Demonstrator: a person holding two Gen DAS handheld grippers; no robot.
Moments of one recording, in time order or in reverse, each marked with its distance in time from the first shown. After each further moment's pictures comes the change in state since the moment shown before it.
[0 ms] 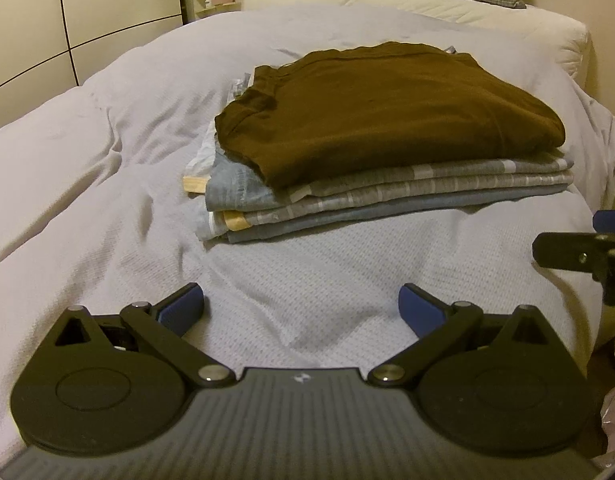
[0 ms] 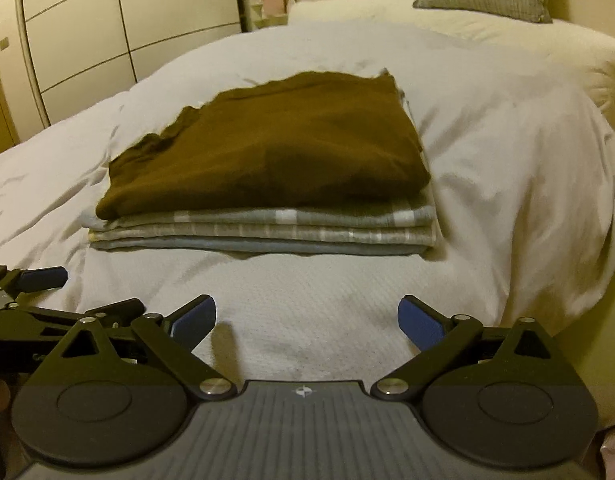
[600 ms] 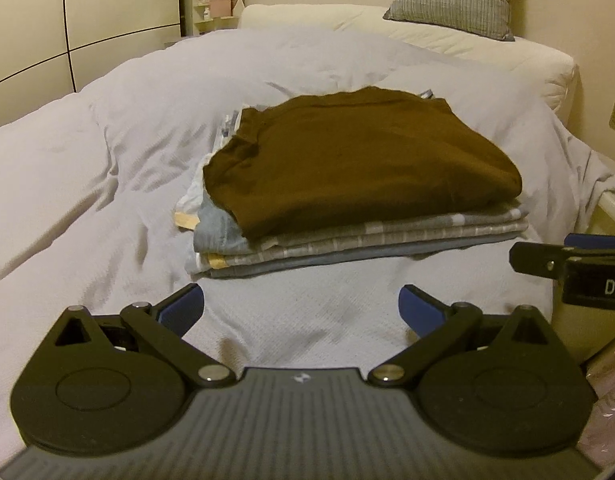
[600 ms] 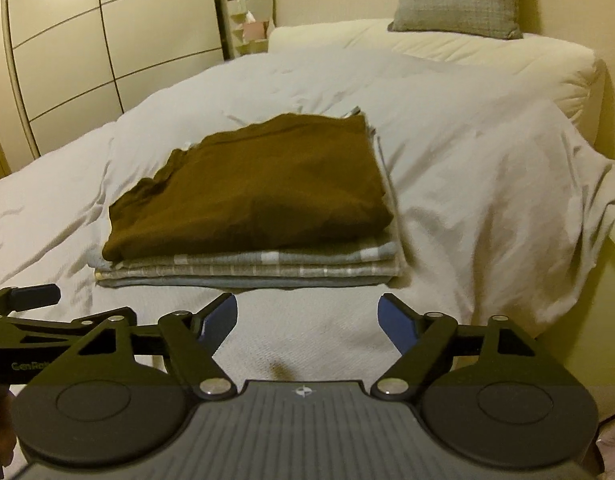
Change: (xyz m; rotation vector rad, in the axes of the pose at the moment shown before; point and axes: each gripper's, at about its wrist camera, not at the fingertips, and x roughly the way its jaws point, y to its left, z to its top) left arm -0.045 -0.010 0.023 -0.047 -0.044 -0.044; right arm -0.039 -0.009 0.016 0.050 -0.064 -0.033
